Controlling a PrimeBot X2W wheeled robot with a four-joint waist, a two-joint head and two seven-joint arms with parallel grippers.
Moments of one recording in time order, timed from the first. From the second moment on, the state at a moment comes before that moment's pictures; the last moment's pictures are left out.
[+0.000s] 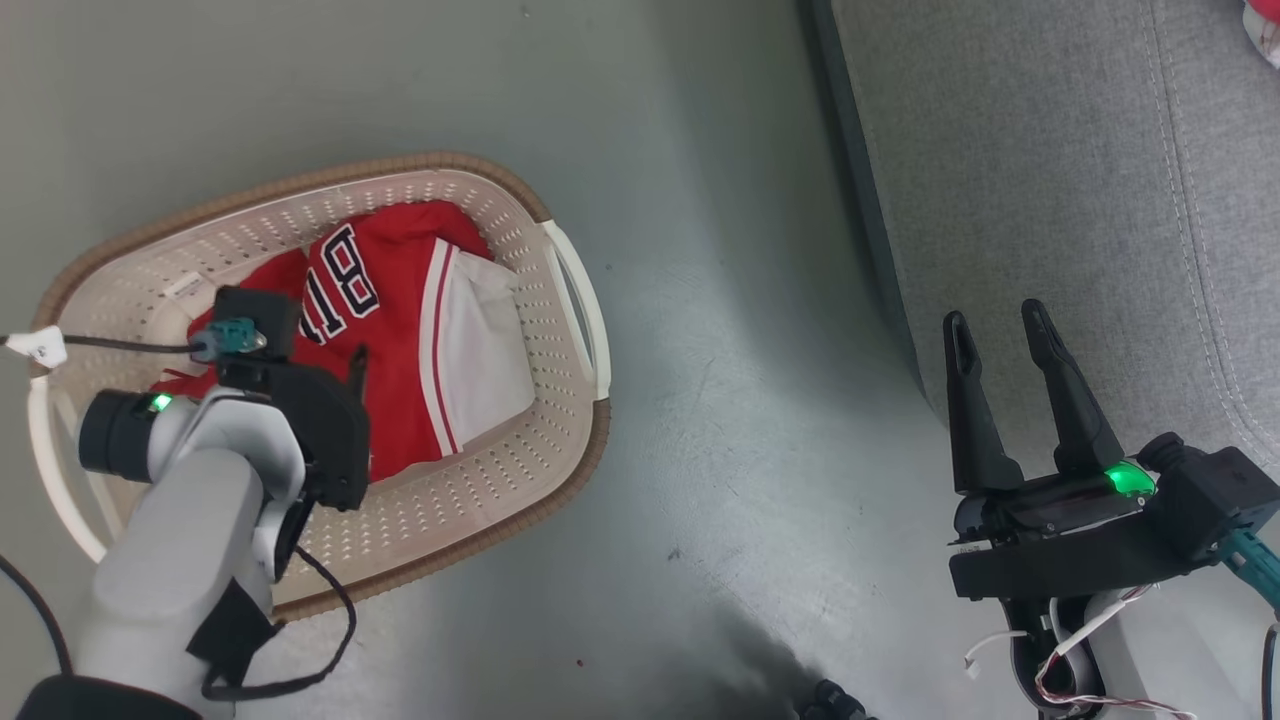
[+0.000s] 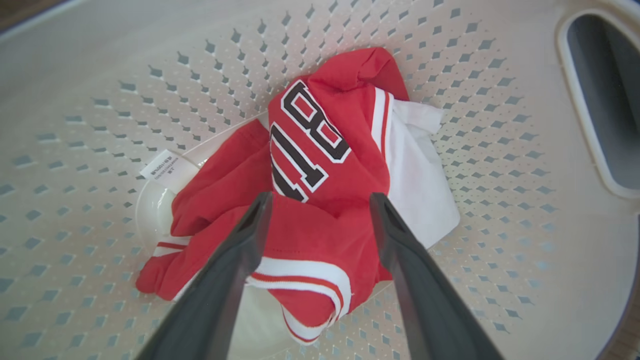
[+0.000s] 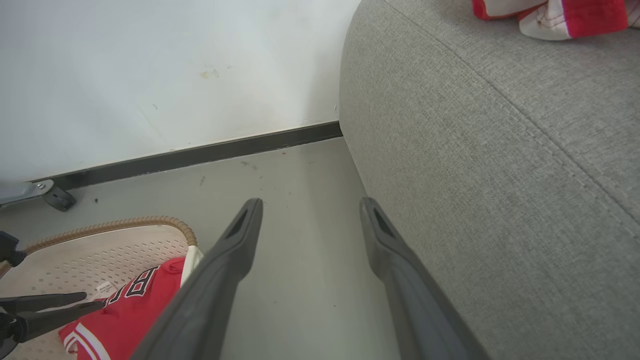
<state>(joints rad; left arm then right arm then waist) -0.84 0.25 -0.50 0.89 -0.49 -0.02 0.13 -0.35 -0.11 0.20 0.08 0.35 0.08 -0.25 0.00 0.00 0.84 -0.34</state>
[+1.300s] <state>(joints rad) -0.97 0.21 -0.65 1.14 -0.37 -0.06 0.26 -0.33 -0.09 0.17 0.04 0.30 0.09 -0.26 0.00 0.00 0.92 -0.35</state>
